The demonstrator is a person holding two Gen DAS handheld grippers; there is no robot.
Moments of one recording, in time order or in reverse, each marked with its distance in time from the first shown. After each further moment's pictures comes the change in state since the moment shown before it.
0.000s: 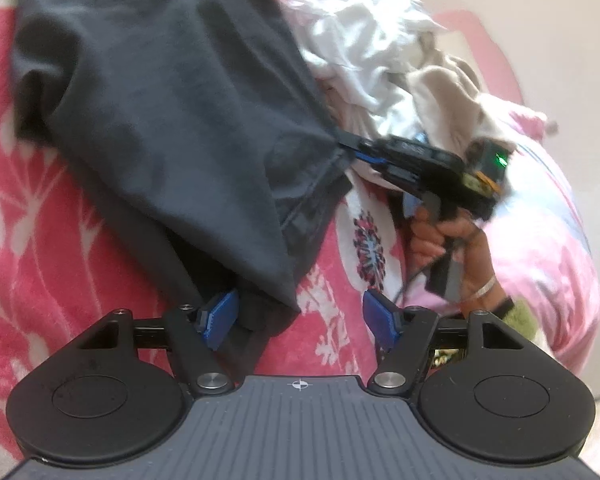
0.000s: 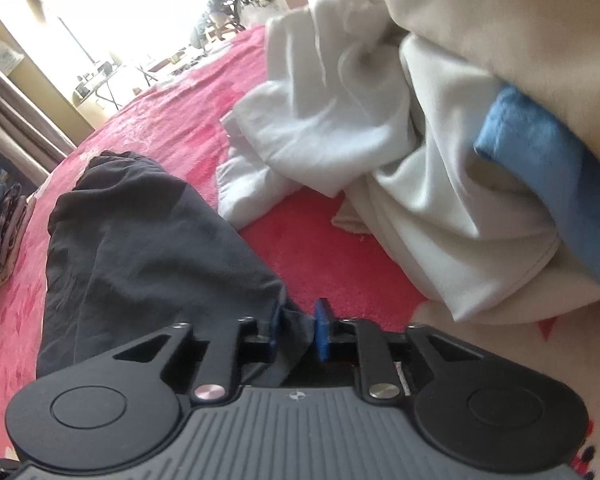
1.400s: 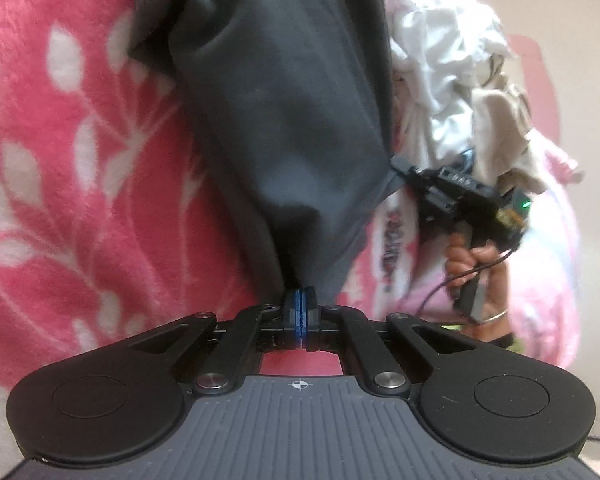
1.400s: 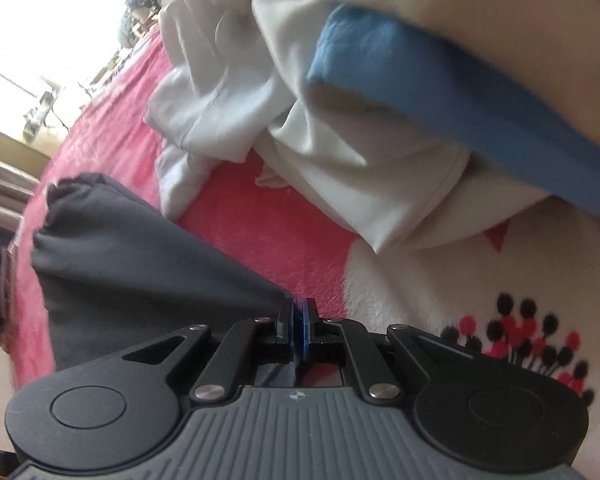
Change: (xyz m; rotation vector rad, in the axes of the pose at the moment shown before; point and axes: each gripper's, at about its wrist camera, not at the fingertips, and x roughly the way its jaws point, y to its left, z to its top) left arm -0.015 0.036 0.004 -0.181 0.120 0.034; right arm 0.000 -0.039 -0.005 0.234 0.127 -0.059
